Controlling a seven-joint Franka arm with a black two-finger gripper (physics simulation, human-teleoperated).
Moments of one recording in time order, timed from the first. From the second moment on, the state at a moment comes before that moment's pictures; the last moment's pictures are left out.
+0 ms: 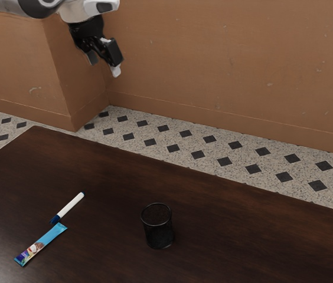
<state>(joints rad) -0.15 -0.01 0.07 -1.51 0.06 1.76 0.17</state>
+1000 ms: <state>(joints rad) 0.05 0.29 0.17 -2.00 0.04 1.94 -0.02</state>
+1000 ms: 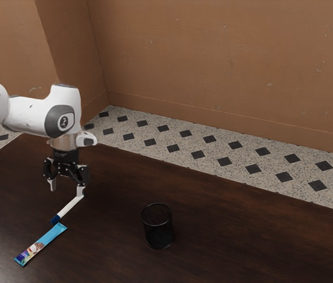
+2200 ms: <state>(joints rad) 0.09 0.42 0.17 -1.95 0.00 2.02 0.18</state>
